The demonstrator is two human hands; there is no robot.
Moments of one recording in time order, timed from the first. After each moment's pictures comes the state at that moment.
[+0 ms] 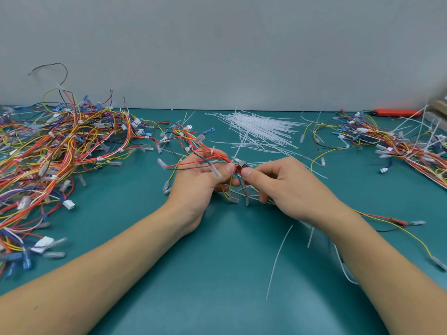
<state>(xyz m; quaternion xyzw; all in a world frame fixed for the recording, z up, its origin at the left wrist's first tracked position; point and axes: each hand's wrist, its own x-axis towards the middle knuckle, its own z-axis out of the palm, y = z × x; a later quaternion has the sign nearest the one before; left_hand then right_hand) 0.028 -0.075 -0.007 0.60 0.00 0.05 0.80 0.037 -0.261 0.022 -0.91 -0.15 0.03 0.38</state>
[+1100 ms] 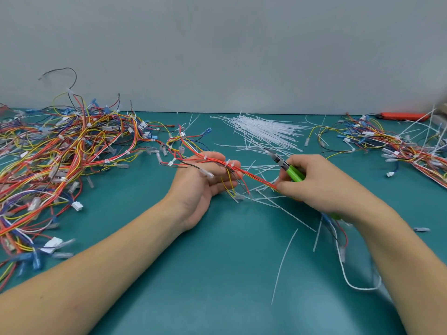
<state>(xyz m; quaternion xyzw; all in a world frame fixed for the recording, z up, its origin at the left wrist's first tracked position) 0.035 -0.060 -0.001 0.50 0.01 -0.03 0.86 0.053 -0.296 0.031 -0.94 -0.09 0.02 0.32</state>
